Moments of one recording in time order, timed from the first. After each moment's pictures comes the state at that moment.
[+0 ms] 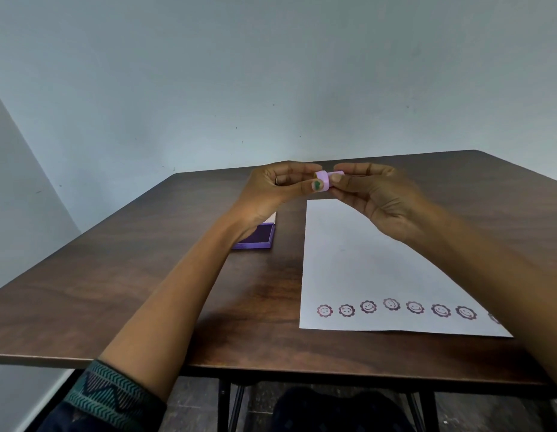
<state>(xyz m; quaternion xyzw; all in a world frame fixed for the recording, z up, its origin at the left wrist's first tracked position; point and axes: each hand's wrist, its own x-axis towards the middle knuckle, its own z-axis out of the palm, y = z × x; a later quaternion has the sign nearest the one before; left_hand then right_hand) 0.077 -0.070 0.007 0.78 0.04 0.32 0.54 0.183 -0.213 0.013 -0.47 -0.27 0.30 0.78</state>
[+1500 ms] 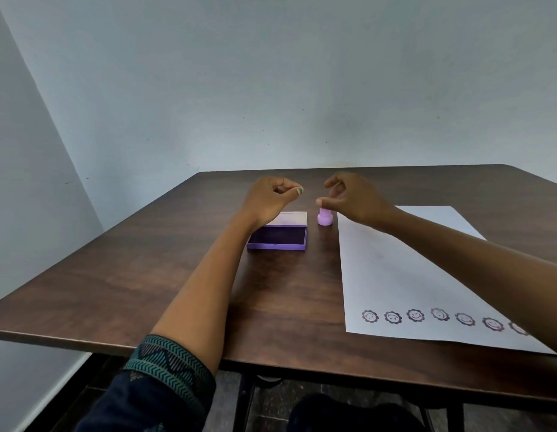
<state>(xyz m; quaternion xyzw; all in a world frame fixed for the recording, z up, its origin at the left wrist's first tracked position) 0.059 -0.002 -0.010 0.84 0.22 0.33 0.37 0.194 -0.122 -0.009 -0.76 -0.52 -0.03 0.38</state>
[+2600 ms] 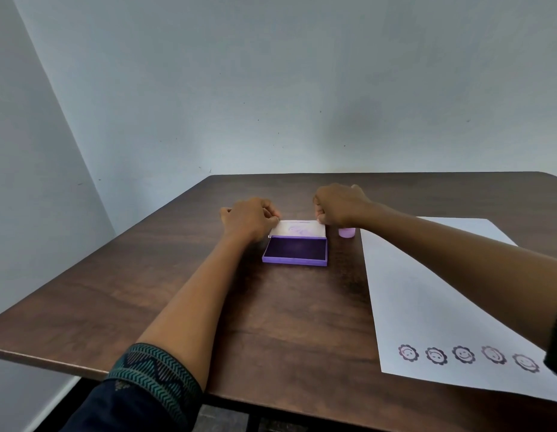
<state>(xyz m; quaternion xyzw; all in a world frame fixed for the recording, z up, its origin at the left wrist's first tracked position) 0.043 0.056 -0.032 0.86 0.42 0.25 0.12 0.185 -0.054 -0.002 -0.79 -0.60 -0.10 0.07</state>
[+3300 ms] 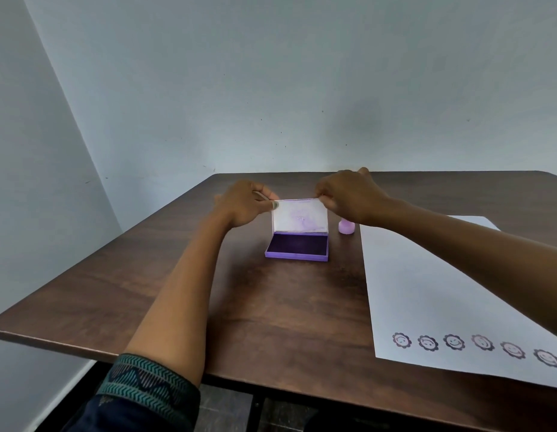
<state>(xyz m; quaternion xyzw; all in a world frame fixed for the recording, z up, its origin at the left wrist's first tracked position) 0.008 0.040 0.006 0.87 0.32 0.25 0.27 0.184 -0.083 0.009 -0.73 -0.64 -0.19 0.16</state>
